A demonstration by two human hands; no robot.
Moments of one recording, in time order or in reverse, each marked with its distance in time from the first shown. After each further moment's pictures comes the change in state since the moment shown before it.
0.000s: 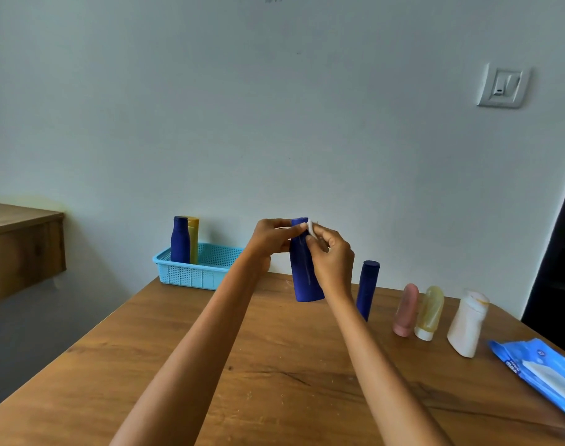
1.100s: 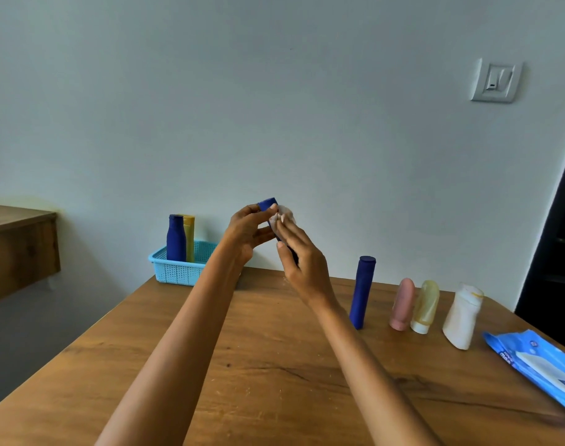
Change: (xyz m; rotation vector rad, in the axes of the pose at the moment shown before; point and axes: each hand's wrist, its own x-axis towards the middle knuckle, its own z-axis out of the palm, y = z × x) left_hand 0.005 0.006 -0.025 -0.400 0.084 -0.079; right_hand -0.017 0.002 0.016 -0.138 -0.269 -0.407
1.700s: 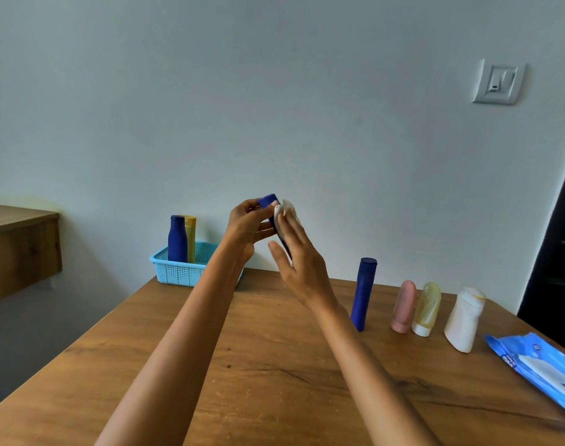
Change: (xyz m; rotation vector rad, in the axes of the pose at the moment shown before) left_hand -0.004 0.004 0.004 0.059 0.041 0.120; right_hand 0.004 -0.008 0.000 -0.156 -0.065 -0.045
